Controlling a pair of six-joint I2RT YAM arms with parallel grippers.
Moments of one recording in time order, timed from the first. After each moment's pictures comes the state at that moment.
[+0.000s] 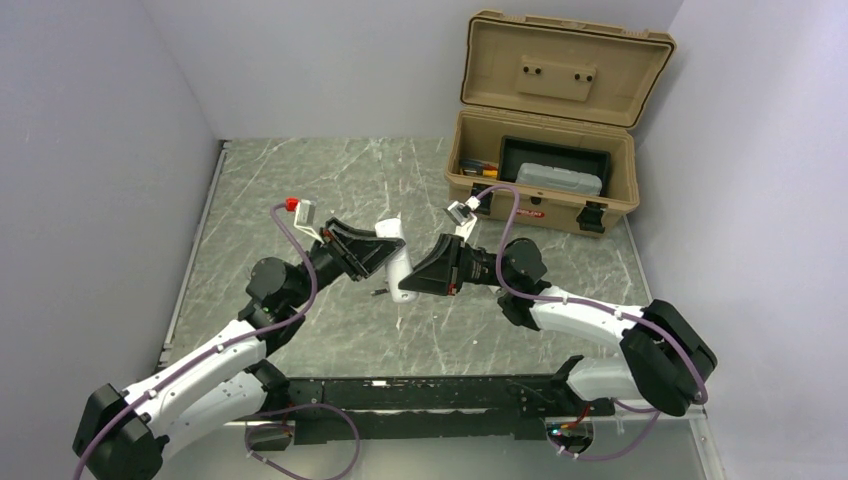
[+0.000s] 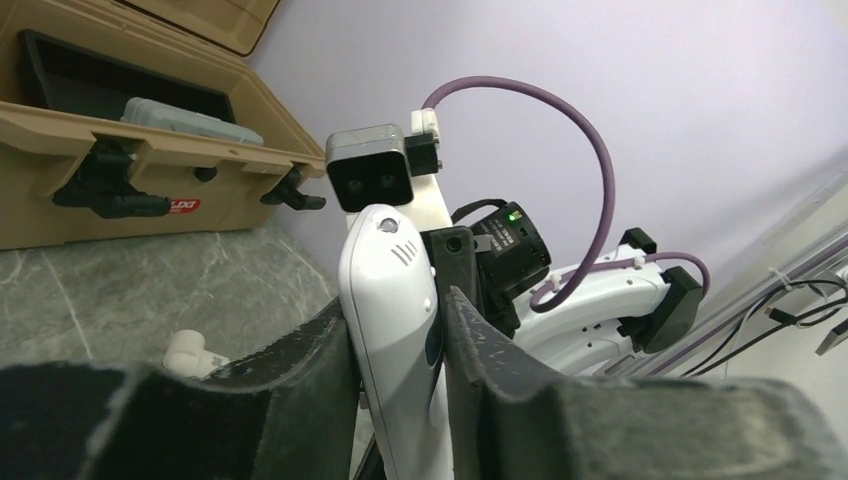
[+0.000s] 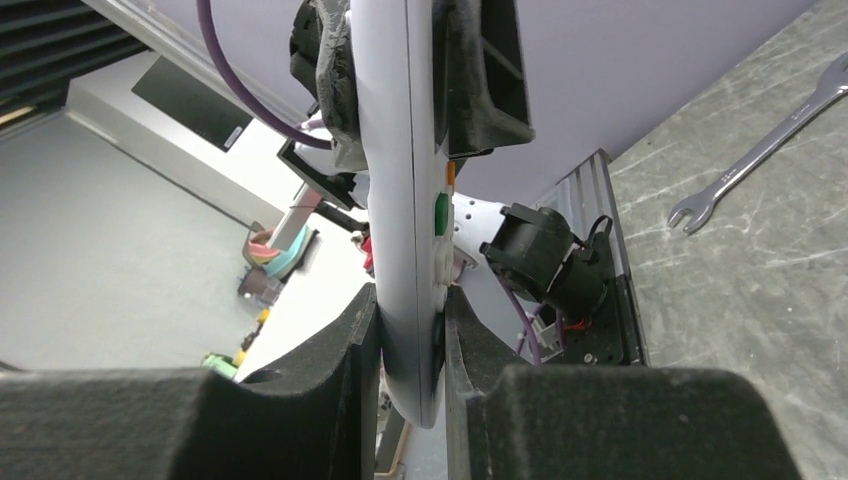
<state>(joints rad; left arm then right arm) -0.68 0.83 0.48 0.73 0.30 -0.91 0.77 1.28 0.54 1.10 -0.77 1.20</state>
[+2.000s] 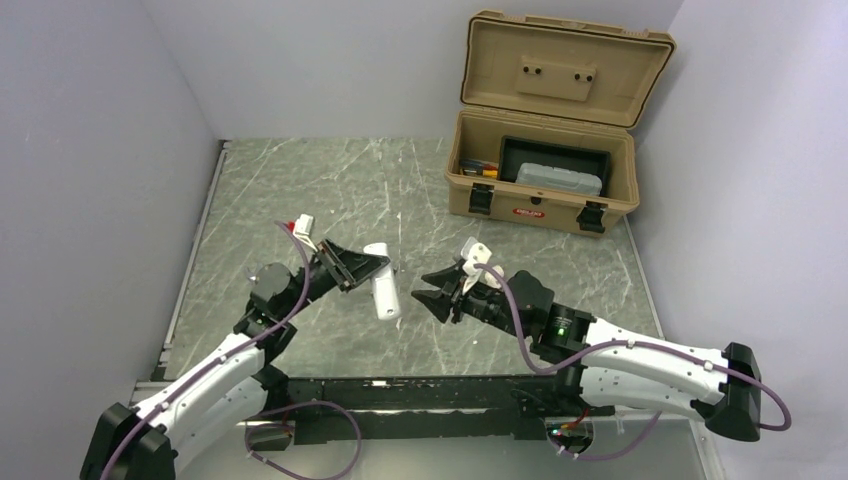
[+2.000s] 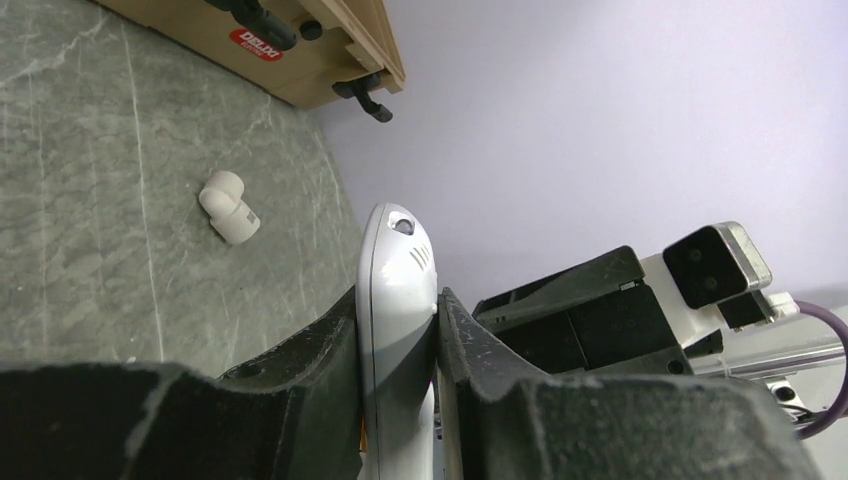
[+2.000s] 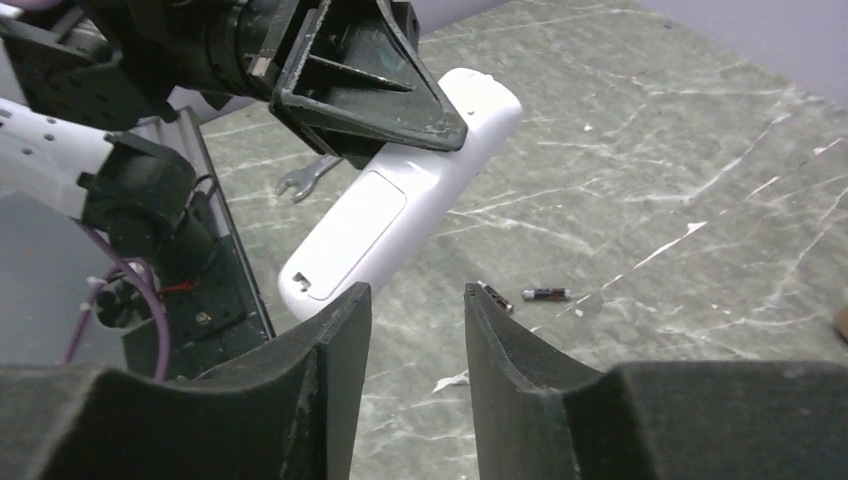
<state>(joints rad) -0.51 0.78 0.30 0.60 0.39 -1.24 1.15 0.84 0.60 0.20 0.08 0.12</state>
